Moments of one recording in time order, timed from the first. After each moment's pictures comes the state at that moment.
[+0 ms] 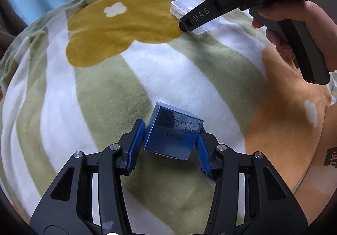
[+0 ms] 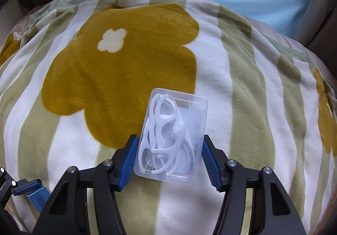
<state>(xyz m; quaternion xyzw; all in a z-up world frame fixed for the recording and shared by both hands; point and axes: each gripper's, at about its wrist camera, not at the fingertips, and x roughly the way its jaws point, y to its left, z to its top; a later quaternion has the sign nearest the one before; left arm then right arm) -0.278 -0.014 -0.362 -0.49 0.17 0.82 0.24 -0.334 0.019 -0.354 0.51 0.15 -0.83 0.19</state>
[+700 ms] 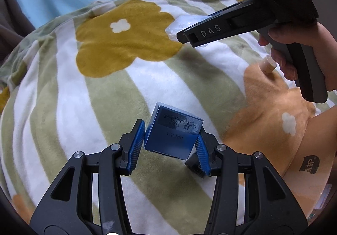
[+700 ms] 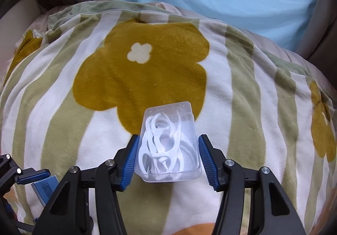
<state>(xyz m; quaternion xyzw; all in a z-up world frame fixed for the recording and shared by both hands) -0.259 -0.016 -0.315 -0.47 0.14 0.84 0.24 -0.301 0.014 -0.310 0.48 0.16 -0.83 0.23</state>
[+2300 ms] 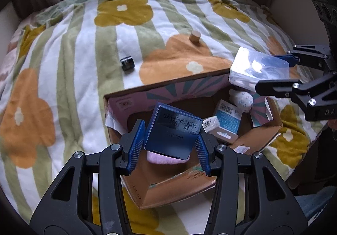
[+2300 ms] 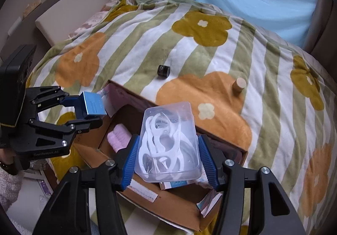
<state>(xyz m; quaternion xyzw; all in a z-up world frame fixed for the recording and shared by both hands) 0.025 0.019 -0.229 -0.51 0.03 0.85 0.17 0.012 0.191 -0.201 0.49 0.19 -0.76 0.37</state>
